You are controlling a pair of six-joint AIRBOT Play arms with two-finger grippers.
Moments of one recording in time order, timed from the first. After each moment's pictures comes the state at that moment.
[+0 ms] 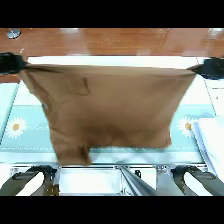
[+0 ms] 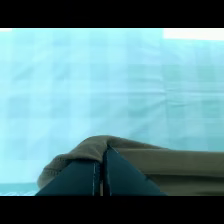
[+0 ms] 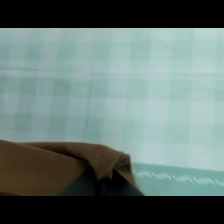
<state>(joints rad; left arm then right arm) 0.08 -1.02 1.24 1.38 -1.00 -1.47 -0.11 -1.03 1.31 -1.26 1.21 1.48</state>
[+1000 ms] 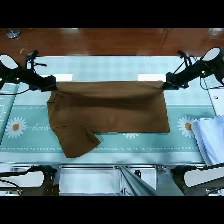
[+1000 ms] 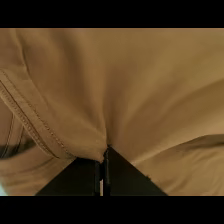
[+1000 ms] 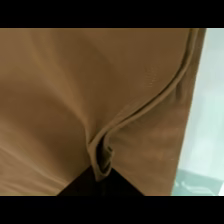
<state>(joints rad) 0.14 -1.51 1.29 1.20 -1.20 -1.38 -0.14 -1.68 1.48 -1.09 1.40 1.36</state>
